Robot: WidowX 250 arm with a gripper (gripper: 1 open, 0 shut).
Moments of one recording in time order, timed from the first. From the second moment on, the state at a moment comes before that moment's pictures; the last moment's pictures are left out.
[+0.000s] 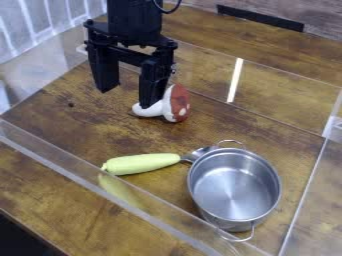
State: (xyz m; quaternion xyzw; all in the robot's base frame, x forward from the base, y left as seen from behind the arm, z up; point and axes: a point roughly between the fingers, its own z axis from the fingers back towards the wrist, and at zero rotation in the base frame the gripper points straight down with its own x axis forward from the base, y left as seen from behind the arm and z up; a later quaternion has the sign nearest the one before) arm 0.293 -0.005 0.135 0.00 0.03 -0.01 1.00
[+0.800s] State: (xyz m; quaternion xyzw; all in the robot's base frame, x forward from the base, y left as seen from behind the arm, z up) arm 0.342 0.006 0.078 0.00 0.03 -0.08 1.00
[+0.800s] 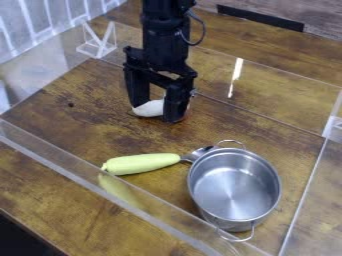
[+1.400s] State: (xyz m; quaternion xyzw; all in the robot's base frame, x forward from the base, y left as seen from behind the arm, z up) arm 0.360 0.031 0.062 -0.01 0.03 -0.07 1.00
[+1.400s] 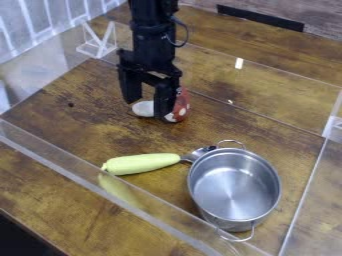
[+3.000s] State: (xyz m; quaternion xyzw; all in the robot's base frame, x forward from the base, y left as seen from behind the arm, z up) arm 0.378 0.016 0.048 -0.03 0.03 -0.06 1.00
